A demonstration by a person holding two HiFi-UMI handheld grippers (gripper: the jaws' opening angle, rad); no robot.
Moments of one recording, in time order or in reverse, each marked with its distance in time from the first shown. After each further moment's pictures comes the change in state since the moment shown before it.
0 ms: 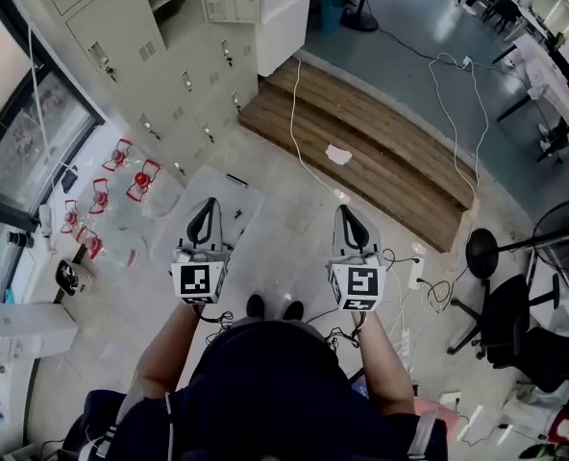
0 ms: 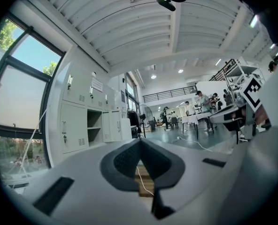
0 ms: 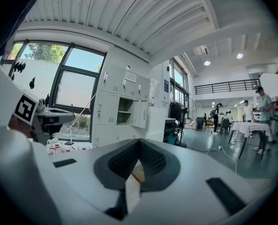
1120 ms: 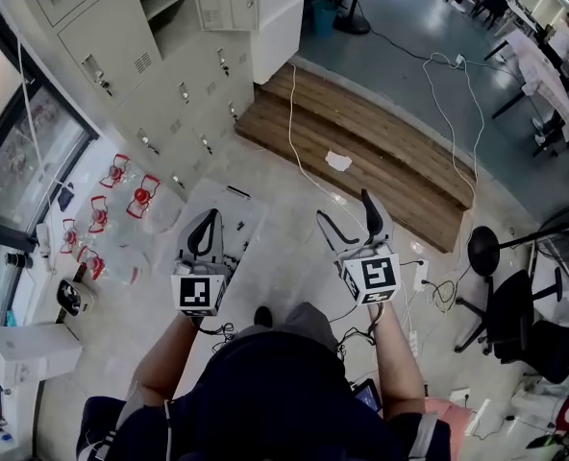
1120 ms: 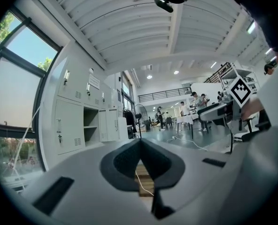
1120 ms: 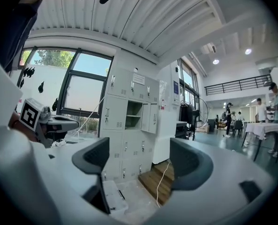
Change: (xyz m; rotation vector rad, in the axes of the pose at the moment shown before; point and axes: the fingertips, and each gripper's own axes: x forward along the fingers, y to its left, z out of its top) left arm 0.018 0.040 -0.010 0.008 -0.005 -0.070; right arm 0.057 0.026 0.027 -0.017 -0.039 0.125
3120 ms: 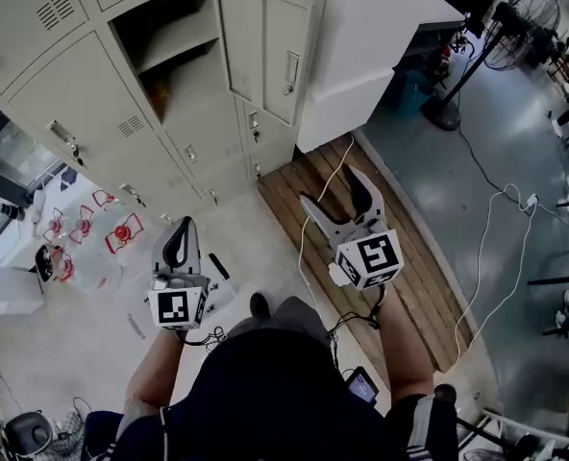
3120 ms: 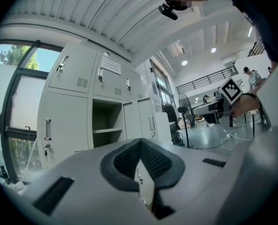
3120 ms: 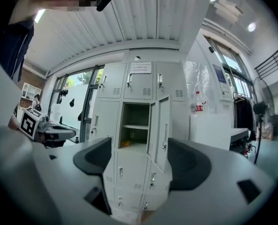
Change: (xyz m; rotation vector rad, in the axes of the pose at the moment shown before) left arm 0.405 0.149 -0.009 0.026 0.072 0.555; right arm 0.530 -0.227 0.088 -0.031 -0.139 0.623
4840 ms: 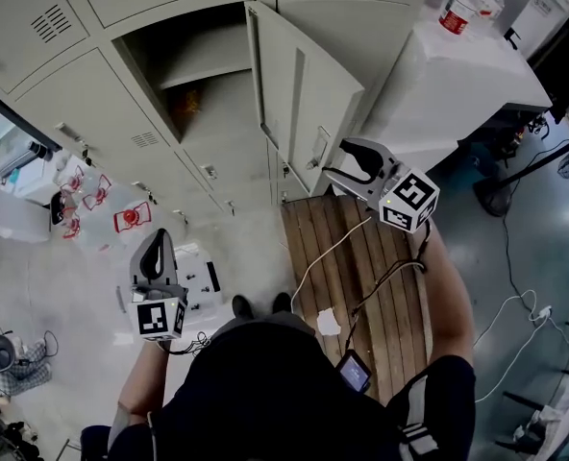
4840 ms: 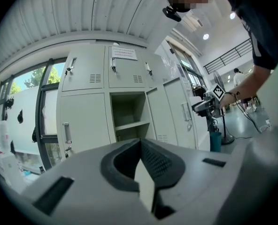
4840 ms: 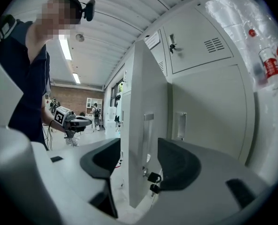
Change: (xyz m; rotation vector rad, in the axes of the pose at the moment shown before) left arm 0.097 0.045 -0.006 0.070 0.144 0.398; right arm 0.230 -0.146 -0.020 -0.054 0.045 0.819
